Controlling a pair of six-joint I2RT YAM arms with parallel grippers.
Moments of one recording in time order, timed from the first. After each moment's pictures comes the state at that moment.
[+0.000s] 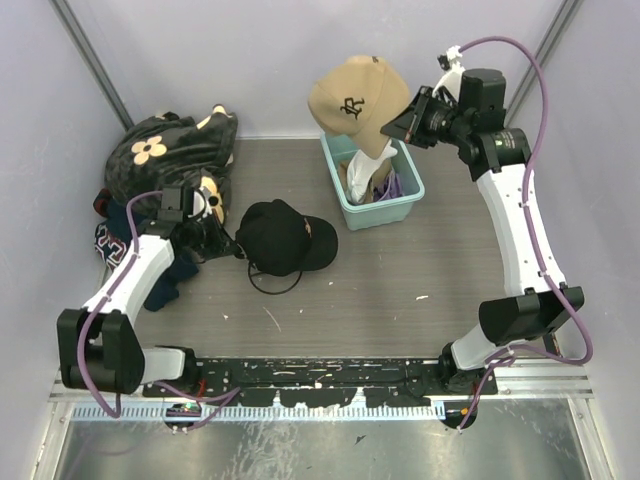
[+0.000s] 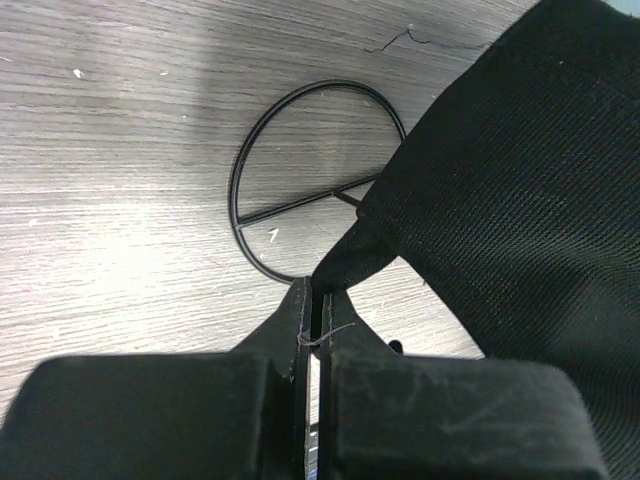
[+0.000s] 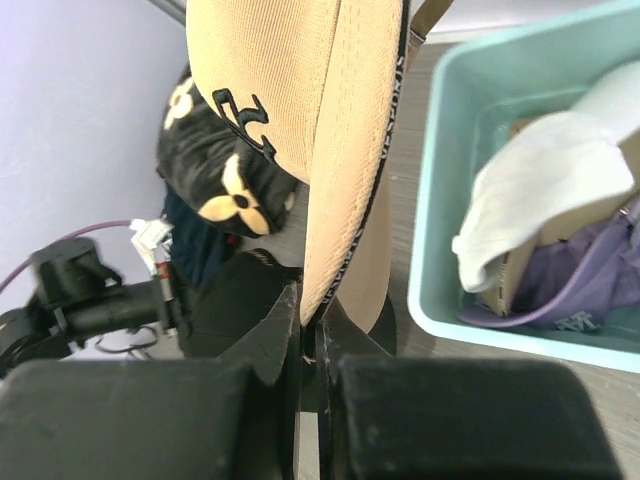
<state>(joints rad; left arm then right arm) -0.11 1.28 0.92 -0.61 0.37 -0.50 0.16 1.56 1.86 -0.70 -0.48 0.48</state>
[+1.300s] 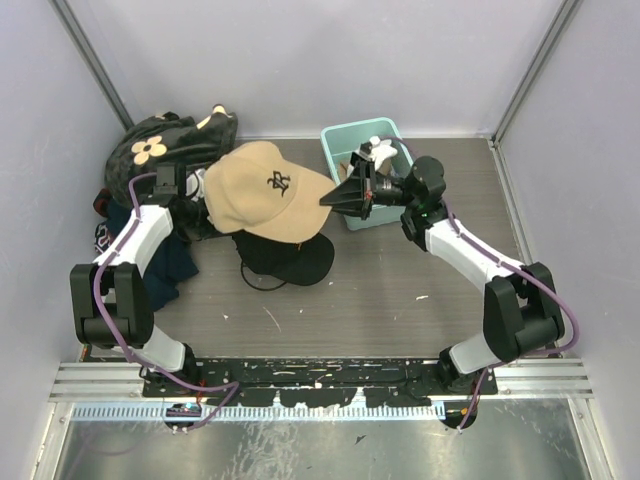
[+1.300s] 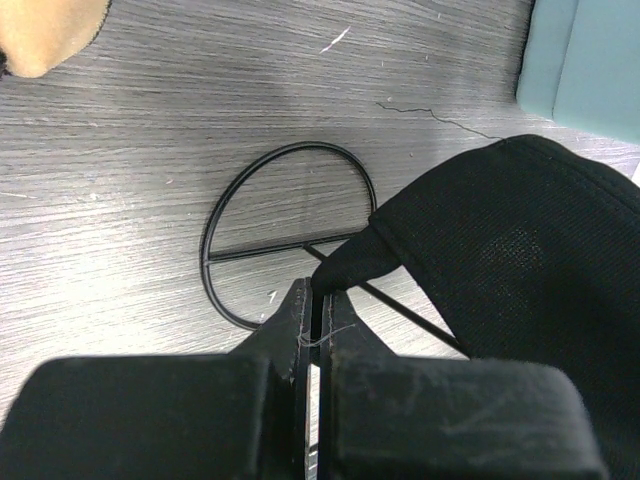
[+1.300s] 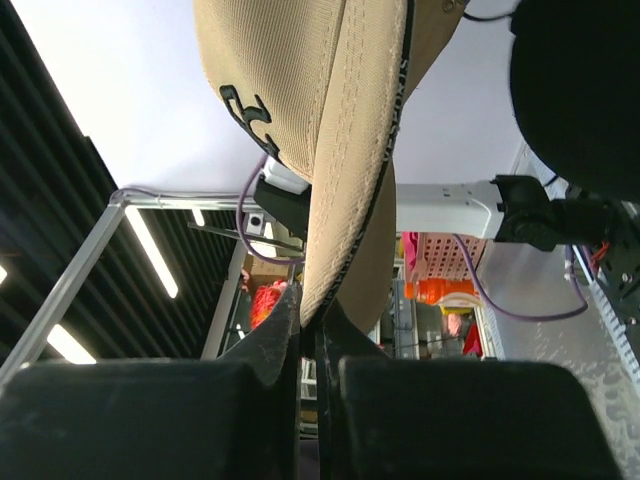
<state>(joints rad) -0.01 1.55 1.12 -0.60 0.51 -0.40 0.36 1.48 1.02 0.74 -1.16 1.82</state>
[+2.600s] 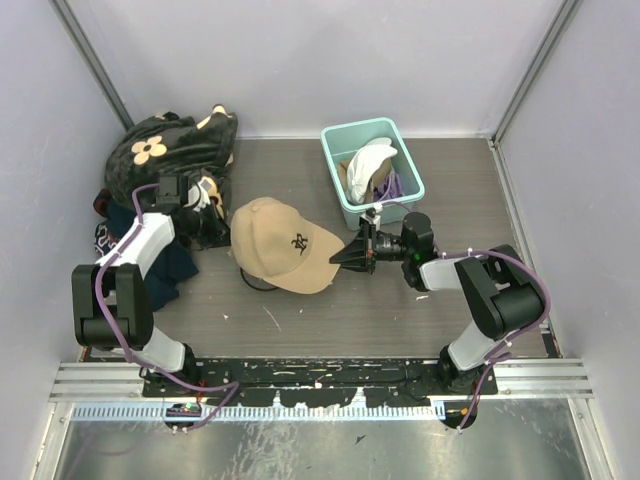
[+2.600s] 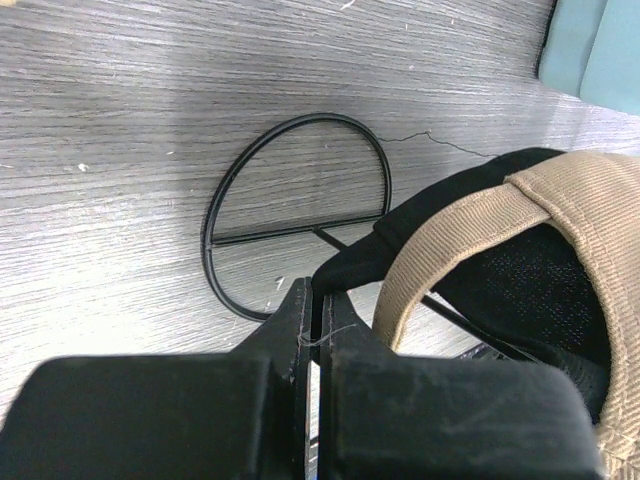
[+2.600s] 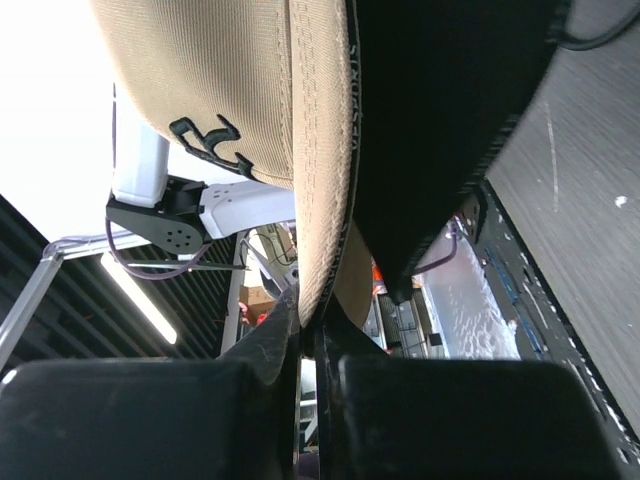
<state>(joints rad) 0.00 1.54 1.02 -0.56 0.53 -0.40 0.35 1.62 0.52 1.00 -1.15 1.63</state>
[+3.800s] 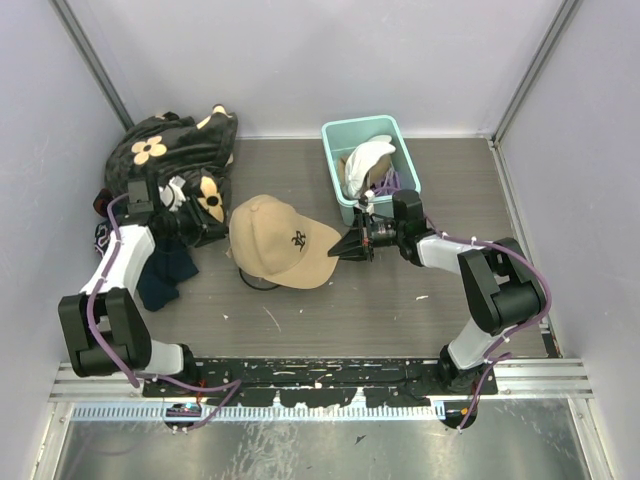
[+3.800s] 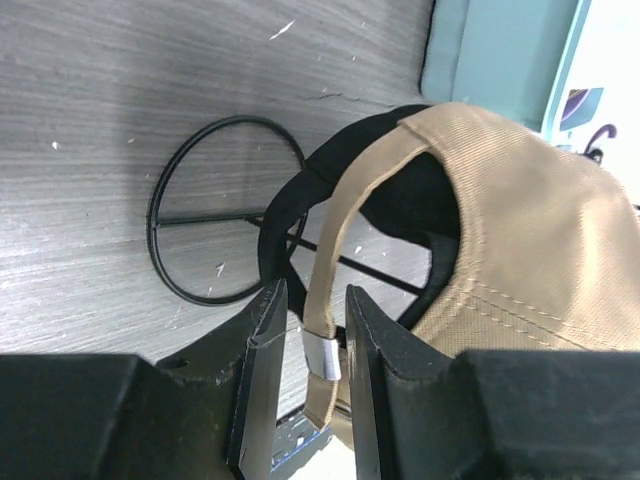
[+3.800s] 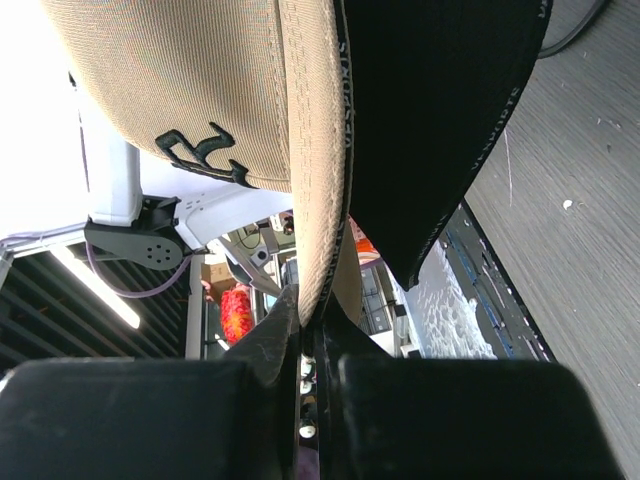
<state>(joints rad) 0.14 1.38 0.99 -0.54 0.71 -0.51 0.33 1.65 0.76 0.42 -1.23 1.25</state>
